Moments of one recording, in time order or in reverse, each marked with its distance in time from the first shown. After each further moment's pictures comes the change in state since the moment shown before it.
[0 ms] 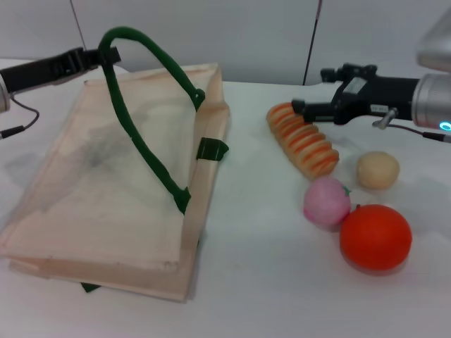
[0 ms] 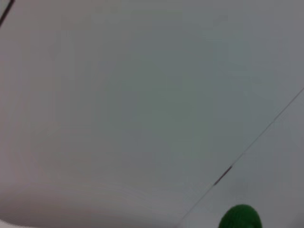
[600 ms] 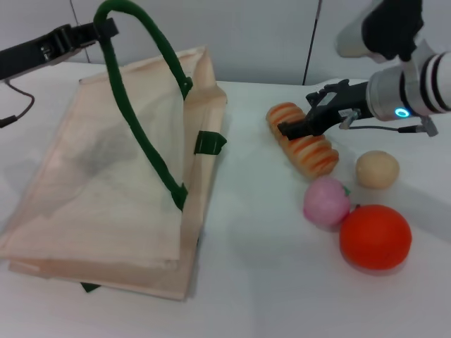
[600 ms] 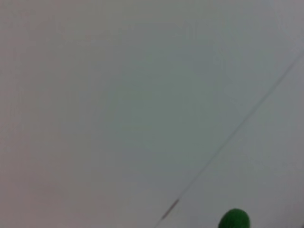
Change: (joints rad) left arm 0.028 0.006 0.000 -0.003 -0.137 -0.151 0.054; right arm 0.165 -0.002 -0.235 -0.017 -0.401 0.108 0.563
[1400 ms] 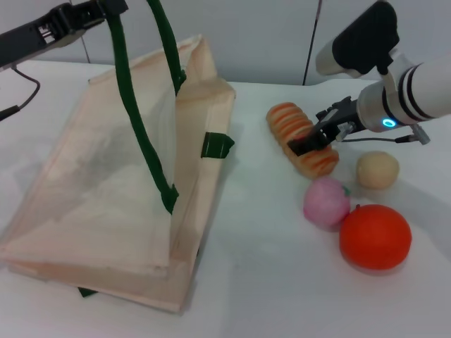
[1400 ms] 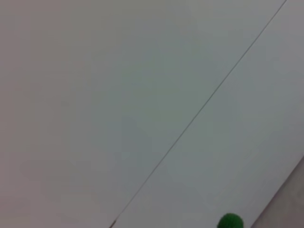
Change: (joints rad) left arm -0.006 -0.005 0.000 -0.004 -0.079 -0.141 0.010; right arm 0.187 -0.002 -0.001 0.339 -0.081 0.140 0.049
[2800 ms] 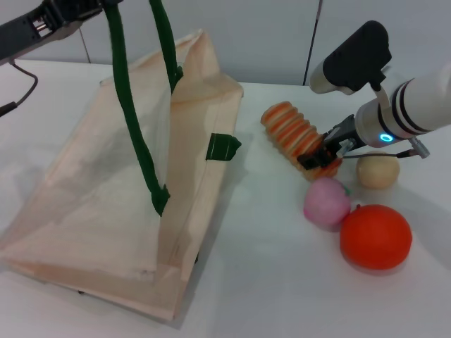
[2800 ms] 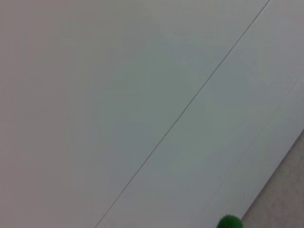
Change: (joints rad) left arm 0.005 -0.003 0.000 0.000 -0.043 -0.057 0.002; right arm 0.059 0.008 -0.049 0.128 -0.024 0.034 0.061
